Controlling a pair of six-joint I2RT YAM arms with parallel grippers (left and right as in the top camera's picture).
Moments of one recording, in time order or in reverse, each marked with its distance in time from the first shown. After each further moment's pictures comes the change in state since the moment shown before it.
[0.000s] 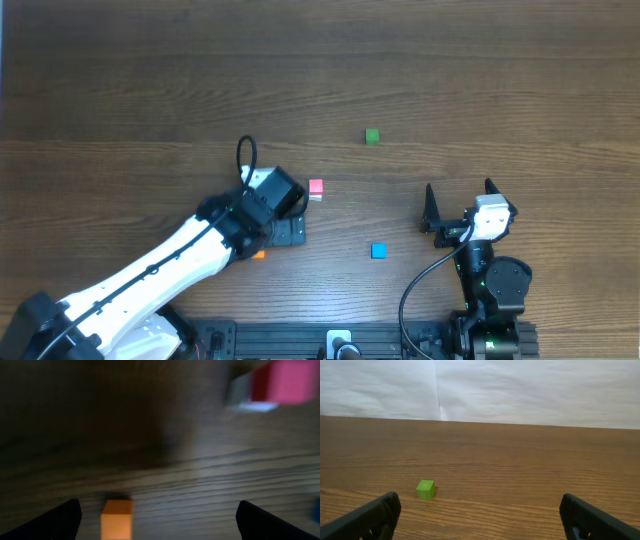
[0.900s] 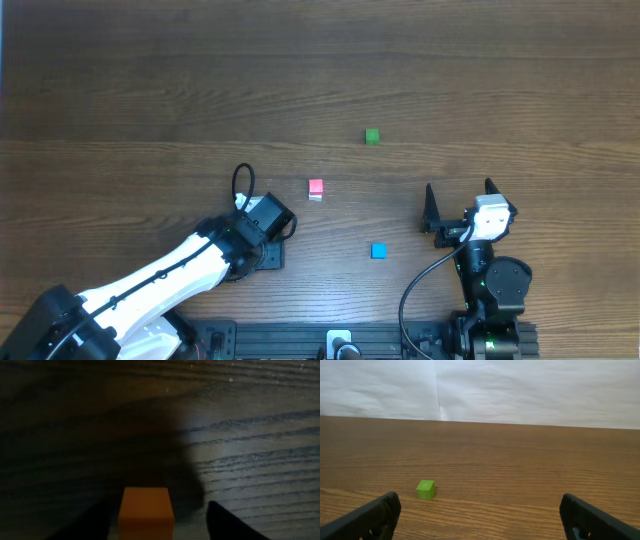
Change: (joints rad) left arm 0.000 -0.002 -0.227 0.146 0.060 0.011; right arm 0.000 0.000 0.000 0.000 0.000 0.000
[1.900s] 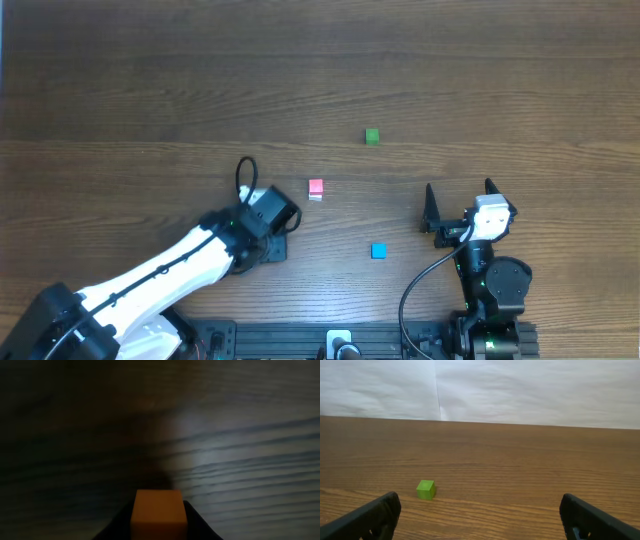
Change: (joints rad) left arm 0.000 0.021 0.092 -0.043 0.001 -0.002; right arm 0.000 0.000 0.000 0.000 0.000 0.000
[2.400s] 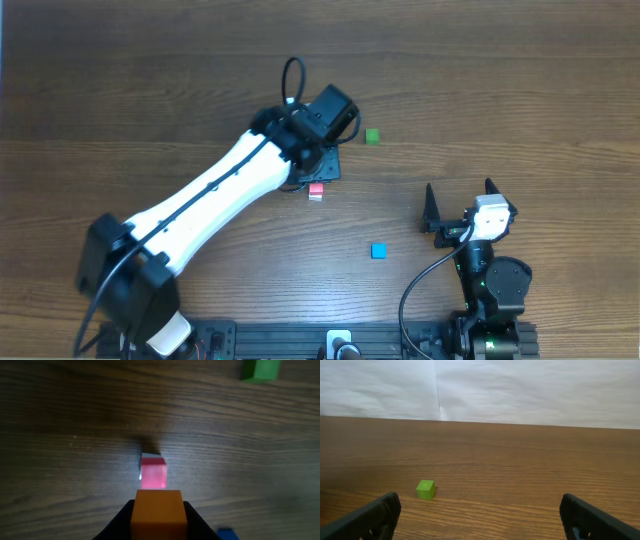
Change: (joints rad) left arm 0.019 0.407 0.809 -0.365 -0.010 0.000; right arm 0.000 0.000 0.000 0.000 0.000 0.000
